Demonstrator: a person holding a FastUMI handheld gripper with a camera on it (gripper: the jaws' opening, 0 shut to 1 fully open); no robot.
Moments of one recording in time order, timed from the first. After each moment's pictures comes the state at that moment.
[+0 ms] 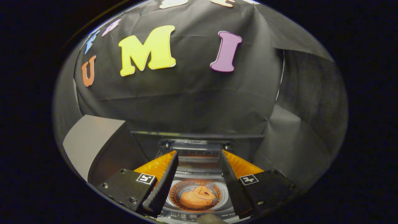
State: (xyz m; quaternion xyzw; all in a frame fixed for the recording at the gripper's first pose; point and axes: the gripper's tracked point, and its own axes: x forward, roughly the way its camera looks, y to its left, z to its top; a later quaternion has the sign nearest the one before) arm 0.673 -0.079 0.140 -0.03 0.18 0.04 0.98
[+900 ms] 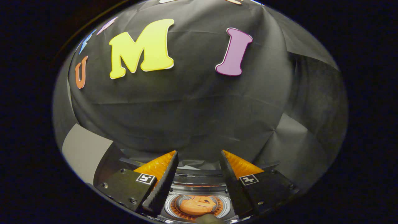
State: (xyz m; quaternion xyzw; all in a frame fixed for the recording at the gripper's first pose) arm 0.763 -0.053 0.154 -0.04 0.20 0.03 0.98
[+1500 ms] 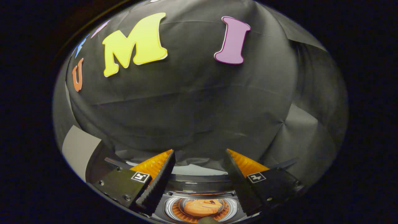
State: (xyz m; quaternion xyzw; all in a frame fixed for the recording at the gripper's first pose) arm 0.792 -0.057 0.121 -0.01 0.21 0.04 0.98
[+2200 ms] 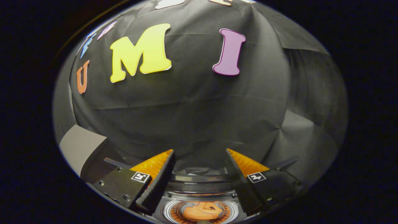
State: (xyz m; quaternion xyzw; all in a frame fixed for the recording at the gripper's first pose) arm 0.765 -0.061 0.122 -0.01 0.13 0.05 0.99
